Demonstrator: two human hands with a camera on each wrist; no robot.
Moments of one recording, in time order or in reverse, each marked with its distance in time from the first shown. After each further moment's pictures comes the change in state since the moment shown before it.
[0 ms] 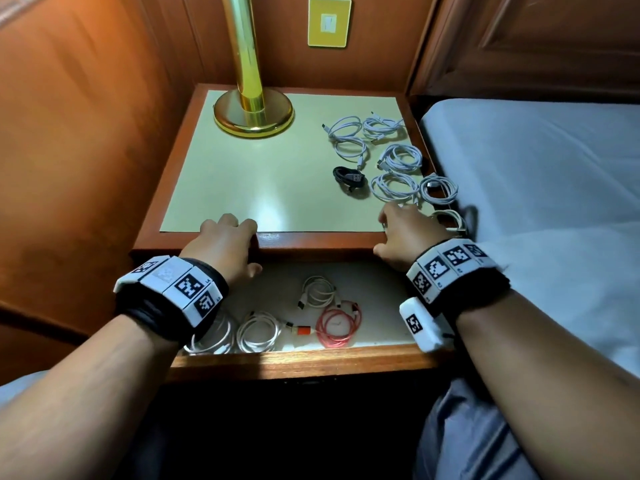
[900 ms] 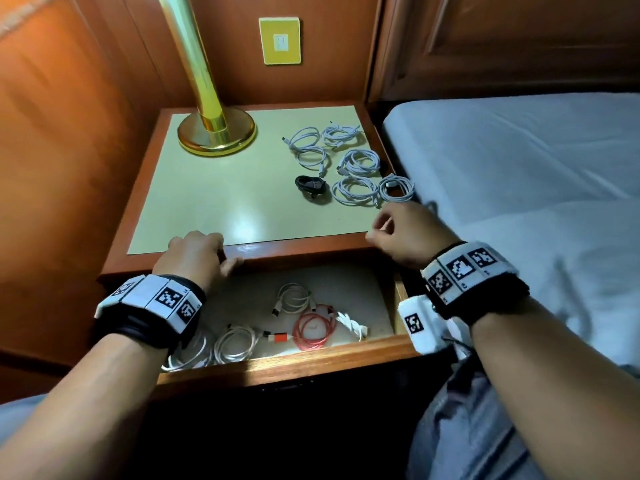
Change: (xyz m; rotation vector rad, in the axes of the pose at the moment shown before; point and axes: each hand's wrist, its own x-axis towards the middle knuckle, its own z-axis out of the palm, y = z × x) left_hand 0.002 0.017 0.000 -0.075 0.150 -0.075; right_hand -0.038 0.054 -0.024 0.312 0.164 -0.015
